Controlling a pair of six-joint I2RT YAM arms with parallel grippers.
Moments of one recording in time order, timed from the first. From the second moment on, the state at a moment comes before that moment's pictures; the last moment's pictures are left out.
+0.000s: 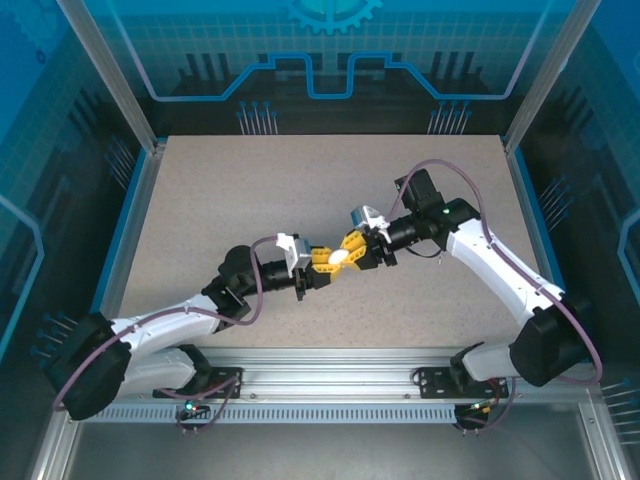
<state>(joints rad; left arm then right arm) -0.72 1.15 0.45 0.76 0.56 -0.10 0.45 1.38 1.20 -0.82 -1.13 -0.89</state>
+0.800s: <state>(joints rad) -0.72 0.98 0.58 0.14 0.53 0.21 0.62 1.31 1.23 -0.99 -0.66 -0.91</state>
